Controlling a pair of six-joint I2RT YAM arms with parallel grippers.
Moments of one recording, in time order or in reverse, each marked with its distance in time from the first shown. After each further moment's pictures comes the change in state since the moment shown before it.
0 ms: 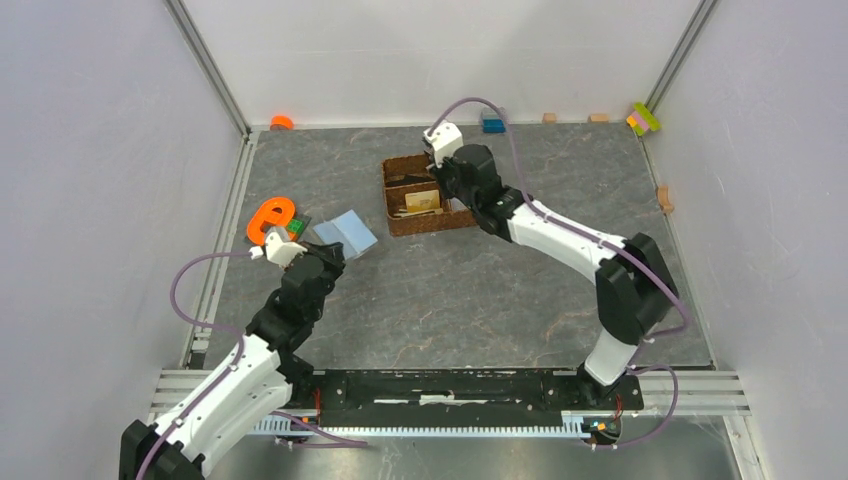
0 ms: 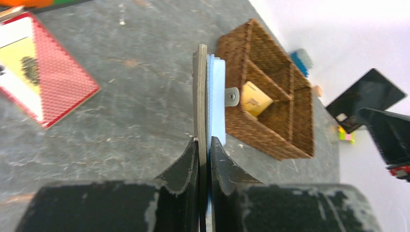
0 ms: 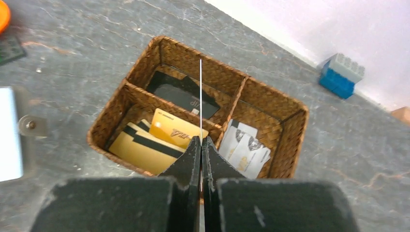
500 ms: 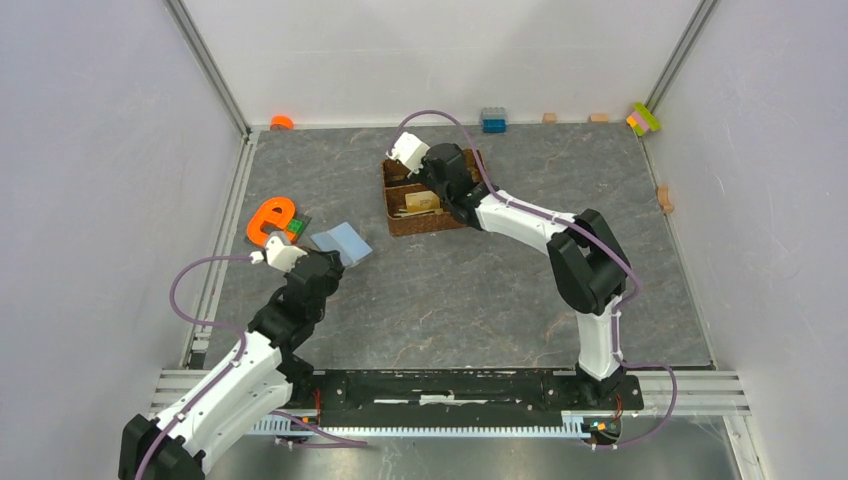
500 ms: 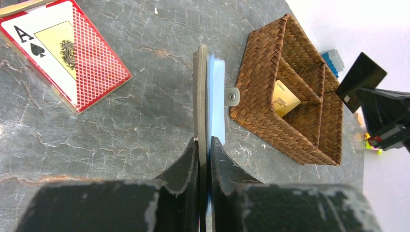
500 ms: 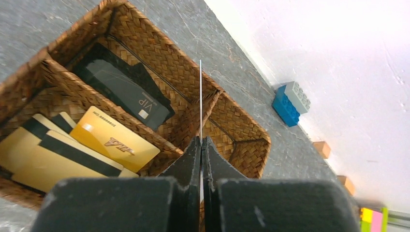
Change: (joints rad) left arm 0.000 0.043 0.007 -0.135 -0.070 -0.084; right arm 0.016 0.303 0.238 -0.012 0.130 -0.447
